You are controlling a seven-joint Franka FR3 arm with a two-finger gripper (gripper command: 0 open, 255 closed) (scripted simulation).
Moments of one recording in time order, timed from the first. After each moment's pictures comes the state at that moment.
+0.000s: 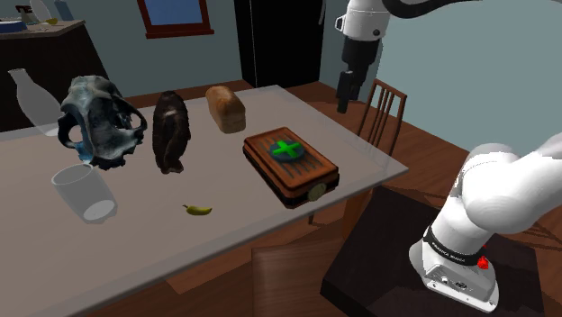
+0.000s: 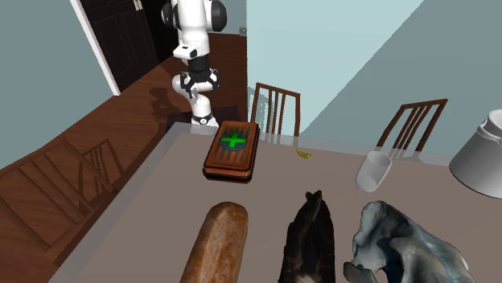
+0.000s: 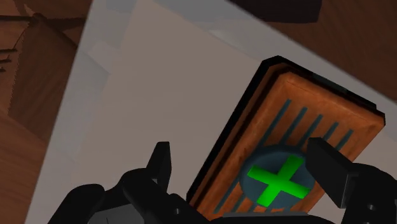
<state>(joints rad) 0.05 -0.68 0.03 -2.30 -0.02 1.67 -0.02</state>
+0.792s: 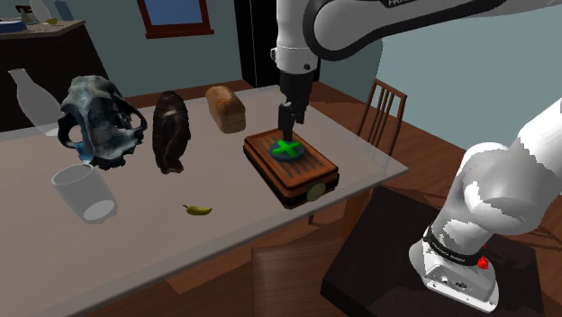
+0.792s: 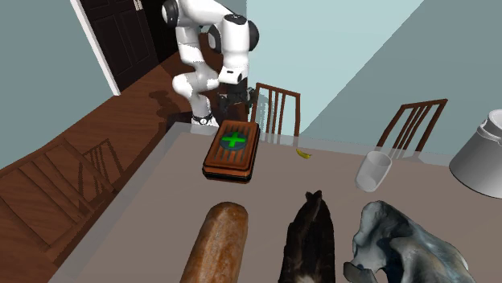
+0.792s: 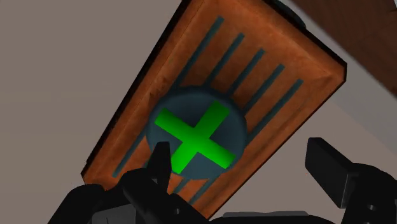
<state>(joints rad) 0.14 -0.33 0.17 -2.15 0.01 1.85 0.05</state>
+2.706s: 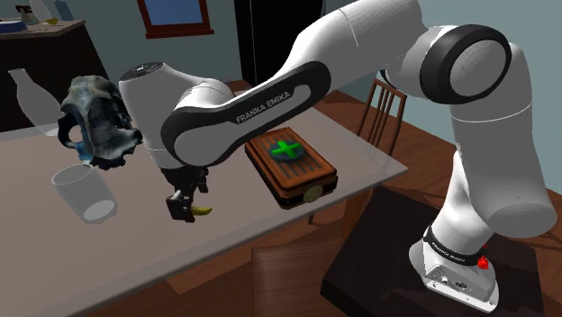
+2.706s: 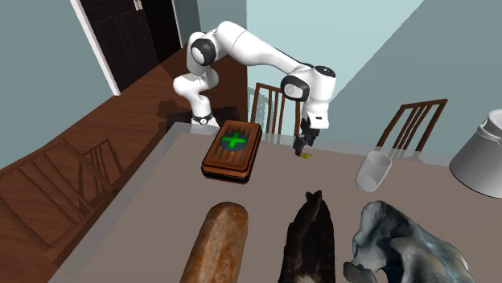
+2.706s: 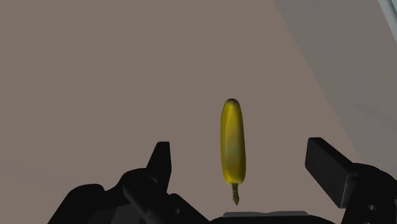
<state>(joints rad) 0.38 0.49 0.34 -1.49 -0.24 1.93 0.21</state>
